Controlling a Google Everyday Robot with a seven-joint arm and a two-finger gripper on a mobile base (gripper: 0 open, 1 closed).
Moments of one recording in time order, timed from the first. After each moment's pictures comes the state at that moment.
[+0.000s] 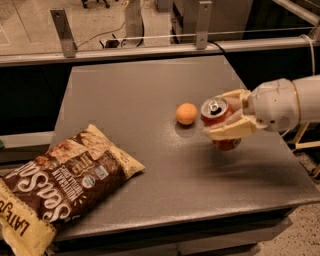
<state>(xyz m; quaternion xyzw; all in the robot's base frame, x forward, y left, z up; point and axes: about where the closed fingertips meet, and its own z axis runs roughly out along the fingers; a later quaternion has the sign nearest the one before) 0.474 -0.114 0.915 -0.57 0.62 0.30 0.45</state>
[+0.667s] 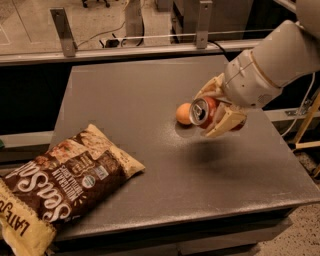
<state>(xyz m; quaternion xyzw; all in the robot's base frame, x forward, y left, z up) 0.476 -0.099 0.916 -0.76 0.58 0.10 0.28</state>
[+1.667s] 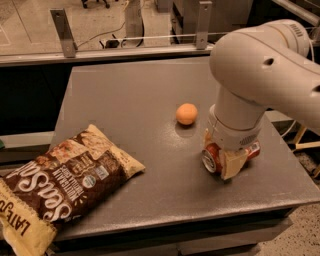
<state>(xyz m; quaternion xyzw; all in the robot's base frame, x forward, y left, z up) 0.434 -0.143 0.819 -0.83 0.56 -0.04 0.02</state>
